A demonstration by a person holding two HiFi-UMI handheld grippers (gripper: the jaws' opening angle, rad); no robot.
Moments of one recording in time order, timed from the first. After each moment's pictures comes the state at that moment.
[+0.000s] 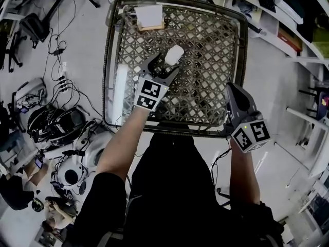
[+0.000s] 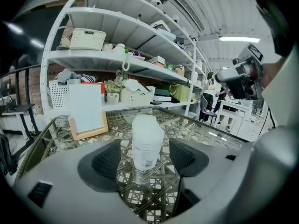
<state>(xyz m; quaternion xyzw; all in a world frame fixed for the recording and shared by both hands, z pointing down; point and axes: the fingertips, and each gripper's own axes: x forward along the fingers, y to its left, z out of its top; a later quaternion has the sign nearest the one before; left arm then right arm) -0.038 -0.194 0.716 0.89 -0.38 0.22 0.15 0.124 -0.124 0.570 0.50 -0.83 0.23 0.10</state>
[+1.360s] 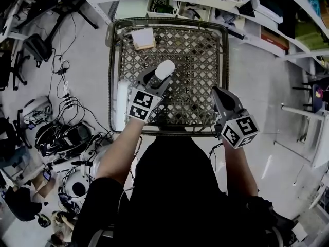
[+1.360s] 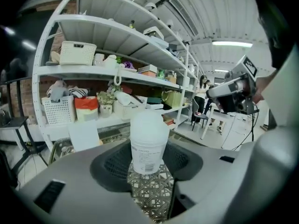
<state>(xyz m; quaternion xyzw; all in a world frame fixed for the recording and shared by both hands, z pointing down) -0.033 -0.187 0.619 0.90 -0.34 0.22 0.14 0.117 -0.117 0.520 0.49 -0.83 0.24 0.09</state>
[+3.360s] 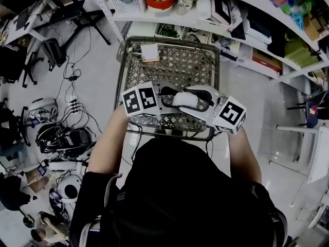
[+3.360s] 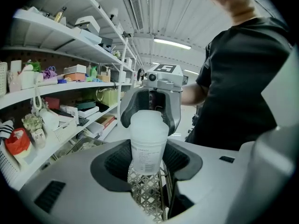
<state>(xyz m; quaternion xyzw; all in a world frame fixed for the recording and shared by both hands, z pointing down) 0.037 -0.053 0.455 0.95 0.06 0.29 0.06 0.017 -0.062 0.408 0.13 -0.98 0.08 0.12</state>
